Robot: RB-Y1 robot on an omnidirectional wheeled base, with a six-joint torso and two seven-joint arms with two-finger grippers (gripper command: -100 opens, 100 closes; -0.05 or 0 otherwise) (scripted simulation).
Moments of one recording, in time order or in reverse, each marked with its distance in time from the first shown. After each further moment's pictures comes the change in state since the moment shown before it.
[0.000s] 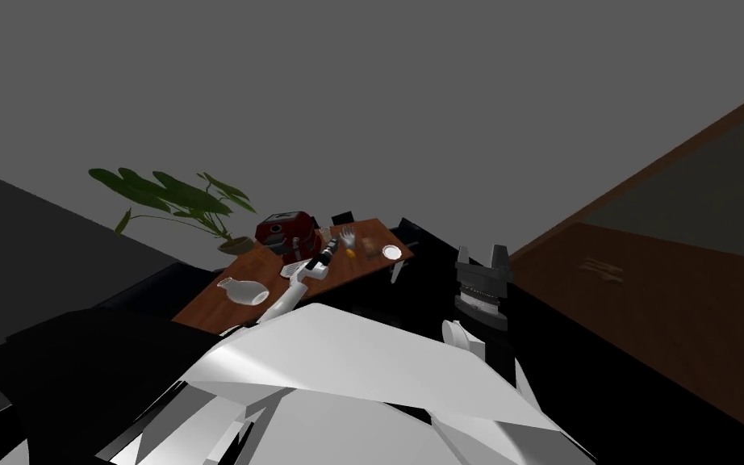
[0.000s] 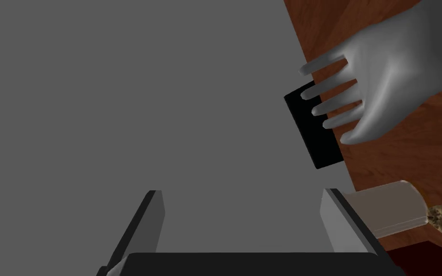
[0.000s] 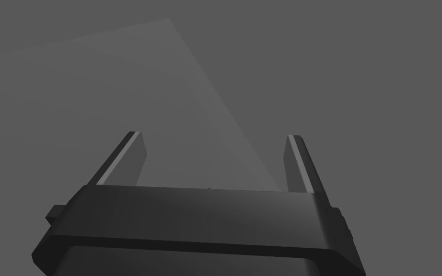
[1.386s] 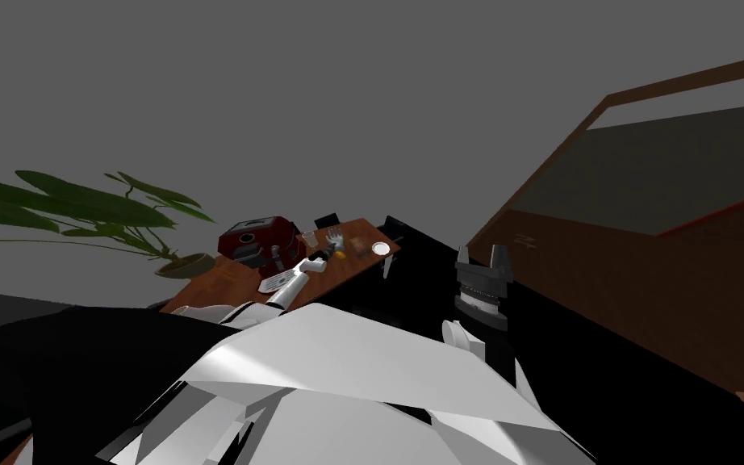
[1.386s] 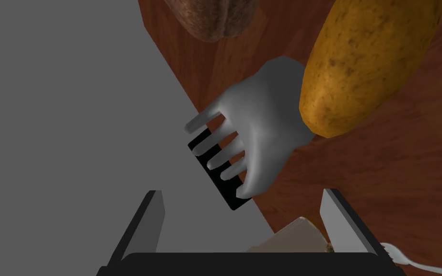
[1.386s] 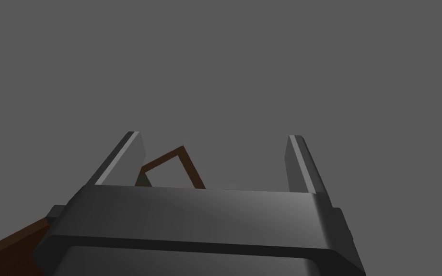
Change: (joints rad) left arm -0.180 0.070 0.013 0.357 0.073 0.280 -0.028; right arm 0.000 0.000 0.000 0.000 0.000 0.000 0.000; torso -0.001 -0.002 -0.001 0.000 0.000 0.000
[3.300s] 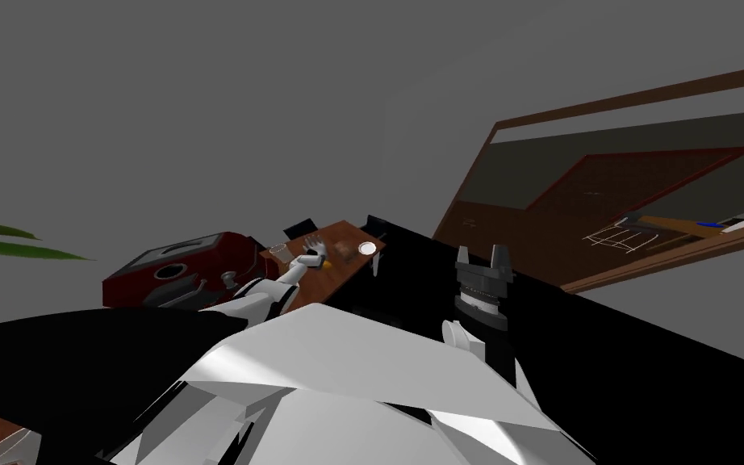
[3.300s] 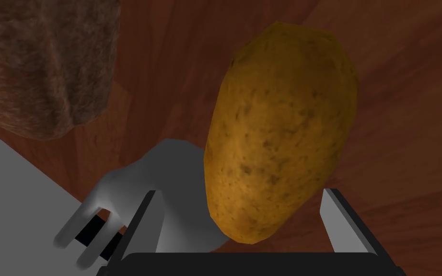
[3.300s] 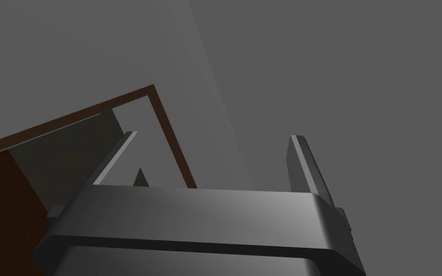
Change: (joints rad) left arm -0.237 0.079 0.031 0.503 0.059 0.363 -0.027; right arm 0.000 0.000 0.000 0.000 0.000 0.000 0.000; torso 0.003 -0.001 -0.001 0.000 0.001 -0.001
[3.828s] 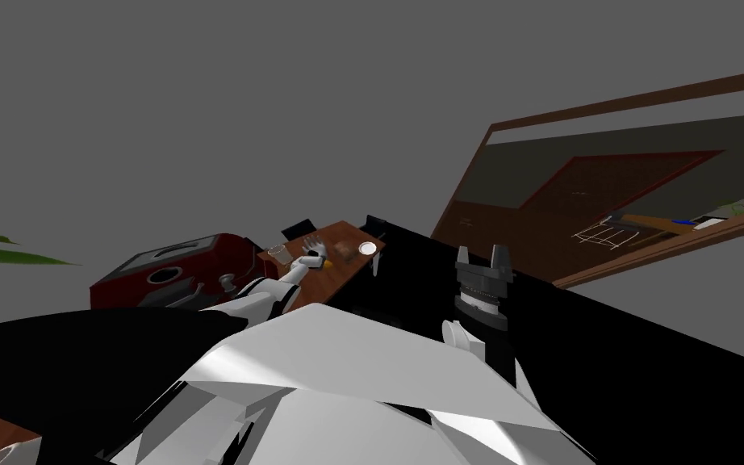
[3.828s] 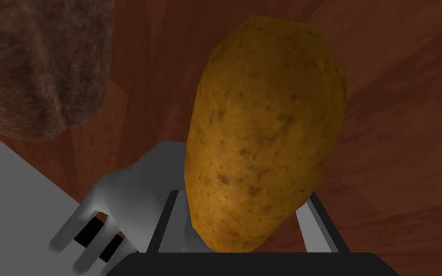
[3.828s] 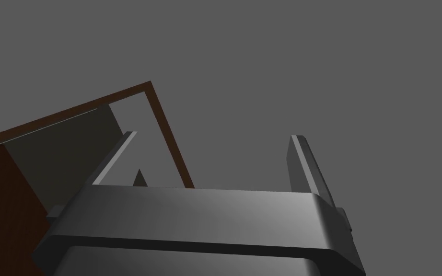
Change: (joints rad) left arm -0.014 -0.016 0.004 0.043 -0.032 -0.034 0.029; right arm 0.000 0.000 0.000 0.000 0.000 0.000 0.000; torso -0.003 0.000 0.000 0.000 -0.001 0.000
